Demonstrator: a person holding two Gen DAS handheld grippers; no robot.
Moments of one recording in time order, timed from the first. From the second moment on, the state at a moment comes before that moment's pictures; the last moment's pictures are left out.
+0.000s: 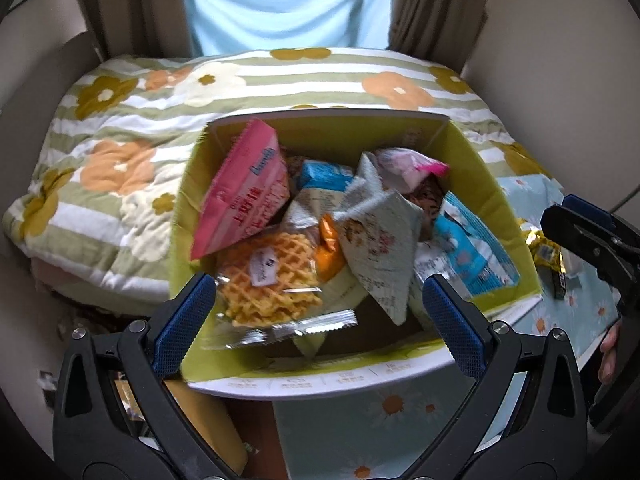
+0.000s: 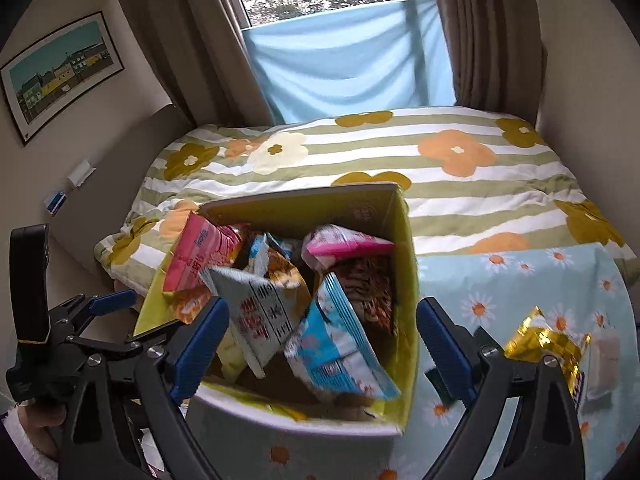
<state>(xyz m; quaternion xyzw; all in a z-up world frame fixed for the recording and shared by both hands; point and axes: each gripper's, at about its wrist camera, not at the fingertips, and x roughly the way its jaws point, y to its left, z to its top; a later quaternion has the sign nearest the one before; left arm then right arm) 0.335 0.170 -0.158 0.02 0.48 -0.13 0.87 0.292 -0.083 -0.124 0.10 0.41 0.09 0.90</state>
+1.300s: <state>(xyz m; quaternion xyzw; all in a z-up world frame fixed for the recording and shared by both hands) 0.281 -0.183 -0.192 0.06 0.53 -0.21 0.82 0.184 -0.393 -0.167 0.09 0.46 0.00 0.88</state>
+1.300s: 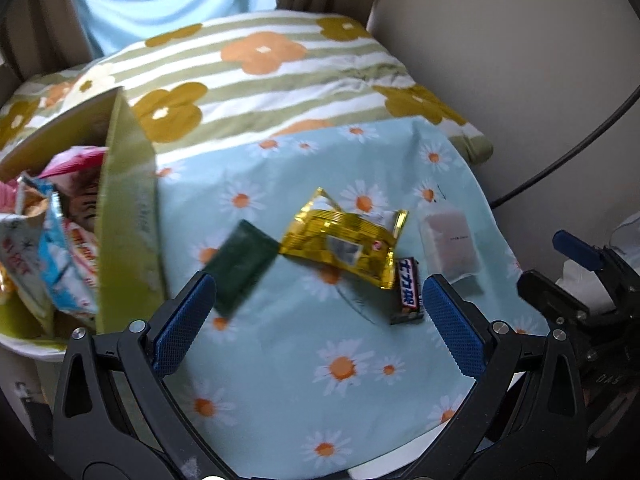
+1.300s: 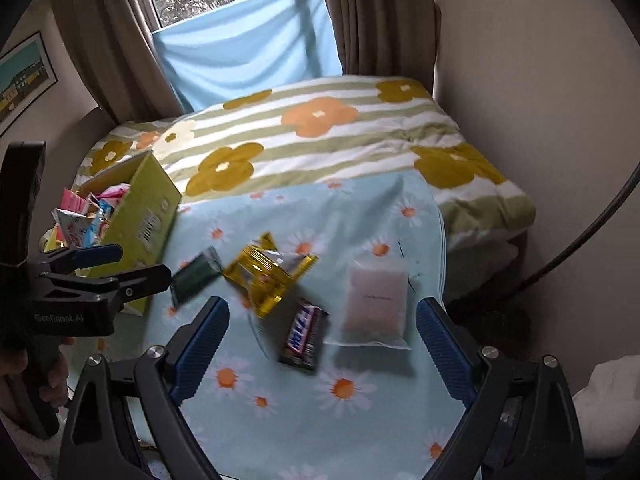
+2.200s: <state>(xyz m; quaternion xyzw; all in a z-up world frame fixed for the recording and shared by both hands) 0.356 -0.276 -0.318 0.16 0.62 -0.23 0.74 0.232 -0.405 -0.265 0.07 0.53 -0.02 0.84</state>
